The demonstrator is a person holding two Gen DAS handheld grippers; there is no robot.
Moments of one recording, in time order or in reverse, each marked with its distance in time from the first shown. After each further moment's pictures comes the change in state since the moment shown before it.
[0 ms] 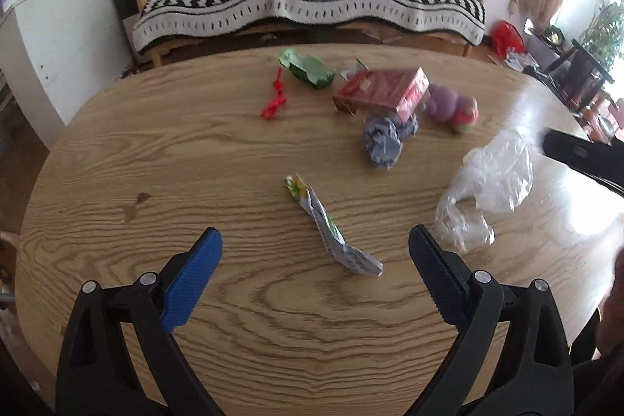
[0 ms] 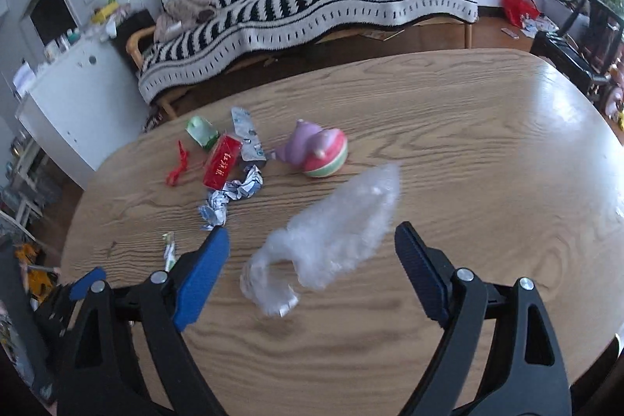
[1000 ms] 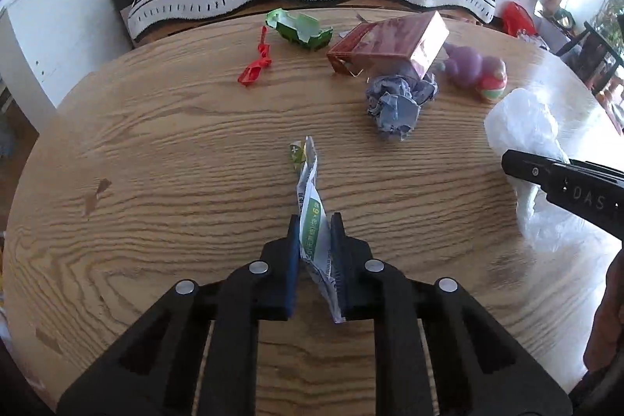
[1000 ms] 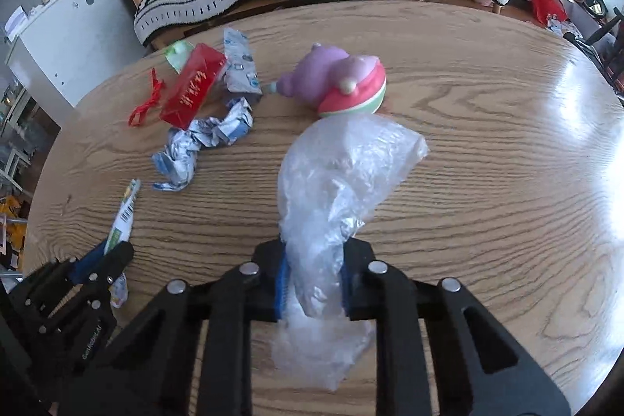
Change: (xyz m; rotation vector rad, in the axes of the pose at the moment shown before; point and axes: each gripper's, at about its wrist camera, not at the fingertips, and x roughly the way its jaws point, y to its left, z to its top) left arm 0.051 -0.014 -0.012 -0.005 0.054 0.051; right arm 0.084 0.007 -0.017 -0.109 0.157 -0.013
